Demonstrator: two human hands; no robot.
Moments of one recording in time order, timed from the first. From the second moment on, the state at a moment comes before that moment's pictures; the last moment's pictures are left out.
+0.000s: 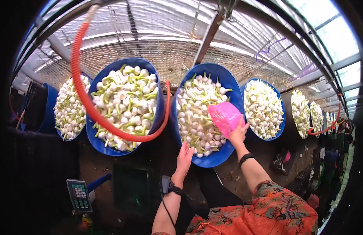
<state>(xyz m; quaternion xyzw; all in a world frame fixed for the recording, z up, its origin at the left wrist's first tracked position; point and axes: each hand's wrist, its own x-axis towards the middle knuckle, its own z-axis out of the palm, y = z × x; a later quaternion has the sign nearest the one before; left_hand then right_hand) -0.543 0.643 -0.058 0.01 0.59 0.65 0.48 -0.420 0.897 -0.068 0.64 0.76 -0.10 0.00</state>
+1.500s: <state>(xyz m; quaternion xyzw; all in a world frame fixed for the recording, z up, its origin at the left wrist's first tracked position) -0.555 0.812 -0.348 -0.34 0.69 0.52 0.37 -0.425 1.057 -0.418 0.54 0.59 -0.48 0.37</state>
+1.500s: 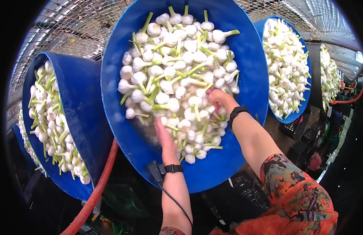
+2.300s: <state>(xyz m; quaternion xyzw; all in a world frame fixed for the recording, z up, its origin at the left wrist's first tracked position) -0.569 0.772 -0.360 -0.39 0.50 0.62 0.46 -0.454 1.092 -0.361 0.53 0.47 -0.56 0.43</state>
